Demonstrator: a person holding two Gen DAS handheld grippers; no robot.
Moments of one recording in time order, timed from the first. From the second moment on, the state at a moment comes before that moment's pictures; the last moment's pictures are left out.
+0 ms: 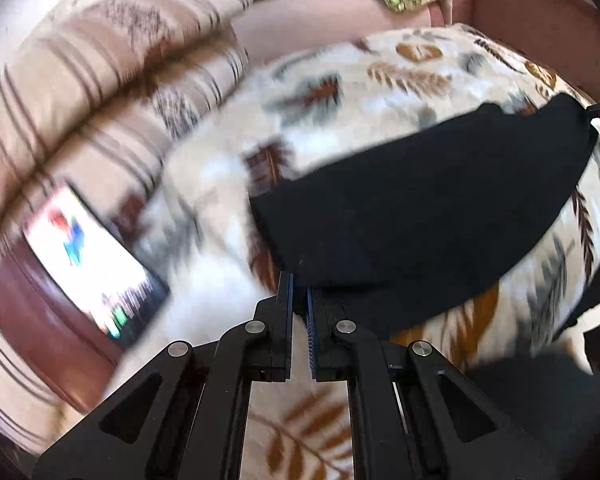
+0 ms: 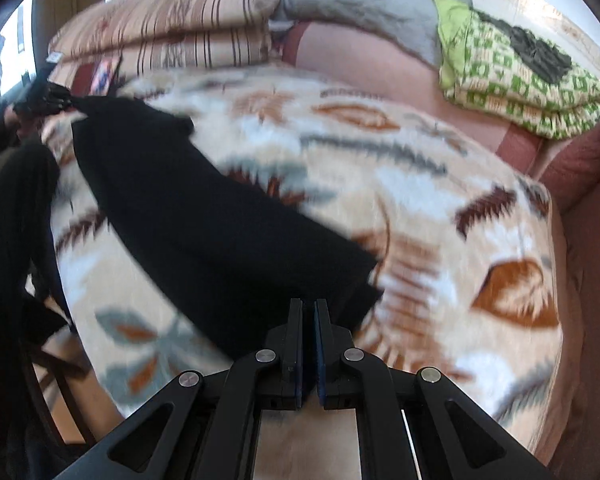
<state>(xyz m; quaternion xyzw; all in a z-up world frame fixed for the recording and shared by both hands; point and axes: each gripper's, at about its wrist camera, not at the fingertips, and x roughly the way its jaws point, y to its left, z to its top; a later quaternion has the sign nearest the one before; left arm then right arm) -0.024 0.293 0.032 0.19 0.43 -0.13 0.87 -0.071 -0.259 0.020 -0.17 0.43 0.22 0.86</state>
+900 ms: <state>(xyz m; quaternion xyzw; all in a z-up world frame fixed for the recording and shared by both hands) 0.001 0.195 0.008 0.23 0.52 -0.18 0.80 -0.051 -0.232 0.026 -0.14 0.47 0.17 0.85</state>
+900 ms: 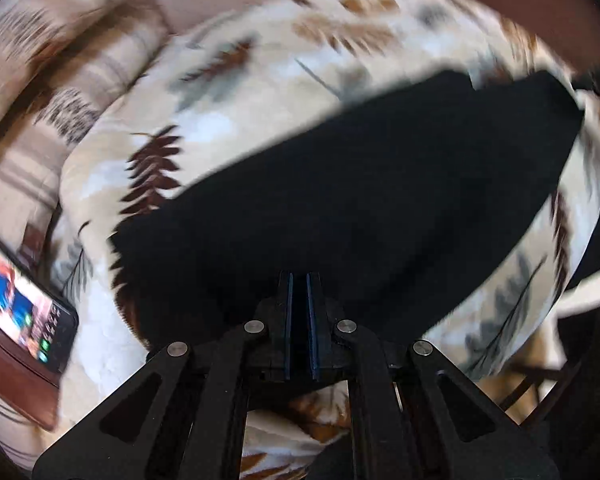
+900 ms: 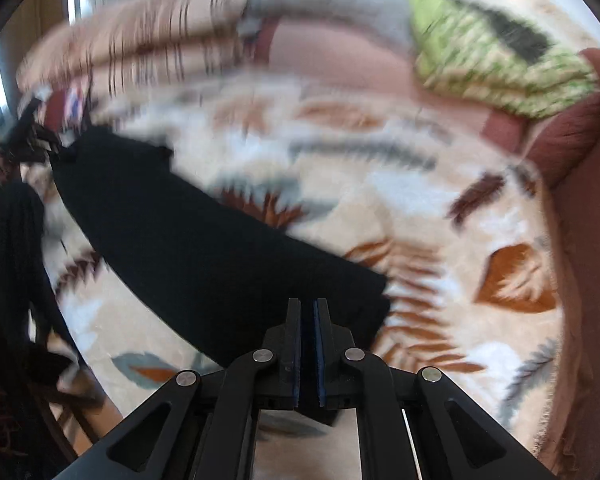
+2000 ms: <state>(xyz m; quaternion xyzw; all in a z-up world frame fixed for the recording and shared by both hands) -0.033 0.225 0.012 0.14 0.53 -0.26 0.80 -0.035 0.029 -0.030 -0.04 0.45 0.36 0.82</state>
